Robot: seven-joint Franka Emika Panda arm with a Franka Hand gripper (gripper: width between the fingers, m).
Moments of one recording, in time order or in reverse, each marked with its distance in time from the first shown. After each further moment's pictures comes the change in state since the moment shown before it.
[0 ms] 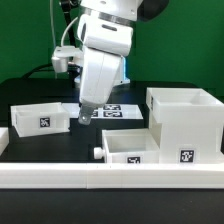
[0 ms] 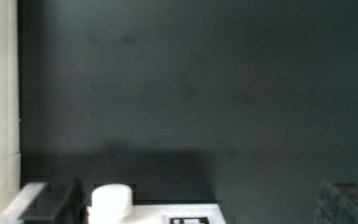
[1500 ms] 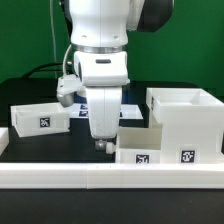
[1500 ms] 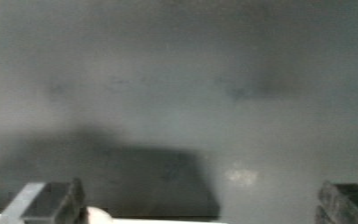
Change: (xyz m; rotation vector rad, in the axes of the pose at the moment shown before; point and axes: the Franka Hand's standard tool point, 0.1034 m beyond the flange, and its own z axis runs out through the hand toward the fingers) arm 0.037 -0.003 0.034 0.067 0.238 -0.013
